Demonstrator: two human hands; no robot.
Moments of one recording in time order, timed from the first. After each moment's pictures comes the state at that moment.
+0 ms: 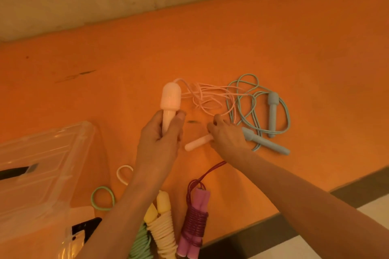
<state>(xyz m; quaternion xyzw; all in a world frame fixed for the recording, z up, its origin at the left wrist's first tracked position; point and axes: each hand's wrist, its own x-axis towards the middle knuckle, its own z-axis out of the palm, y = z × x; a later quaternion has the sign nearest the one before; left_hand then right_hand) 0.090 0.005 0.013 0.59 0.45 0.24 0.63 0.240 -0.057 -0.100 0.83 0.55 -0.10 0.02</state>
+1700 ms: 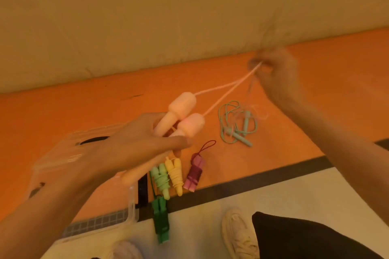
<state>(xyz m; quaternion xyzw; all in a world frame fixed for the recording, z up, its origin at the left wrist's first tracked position) -0.064 -0.150 0.306 0.78 0.35 0.00 0.51 0.227 -0.205 0.250 0.76 0.48 0.06 -0.43</state>
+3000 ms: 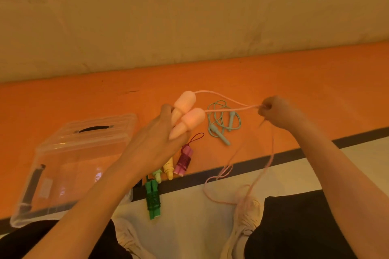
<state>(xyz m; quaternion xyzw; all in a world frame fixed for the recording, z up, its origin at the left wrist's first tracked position) -0.090 -0.214 0.297 0.88 0.36 0.08 0.29 0.198 -0.311 0.283 0.91 0.36 -0.15 -0.09</state>
